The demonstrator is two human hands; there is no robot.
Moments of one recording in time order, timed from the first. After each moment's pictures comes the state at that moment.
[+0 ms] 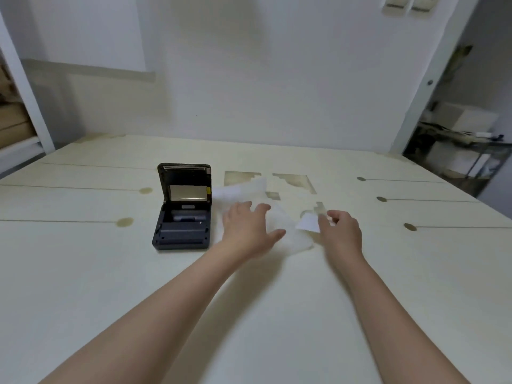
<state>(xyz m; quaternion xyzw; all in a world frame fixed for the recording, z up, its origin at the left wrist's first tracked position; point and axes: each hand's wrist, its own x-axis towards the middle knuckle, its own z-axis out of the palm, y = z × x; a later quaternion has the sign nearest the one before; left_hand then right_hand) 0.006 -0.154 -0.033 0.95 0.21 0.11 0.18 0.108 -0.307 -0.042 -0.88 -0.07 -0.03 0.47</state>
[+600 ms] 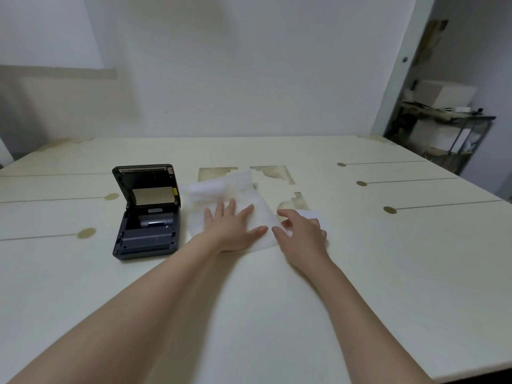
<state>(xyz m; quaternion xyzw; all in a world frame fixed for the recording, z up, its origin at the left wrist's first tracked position) 0.059 -0.142 -0.066 0.97 0.18 -0.05 0.12 0.095 -0.308 -0.060 -0.92 -0.21 0.01 0.32</state>
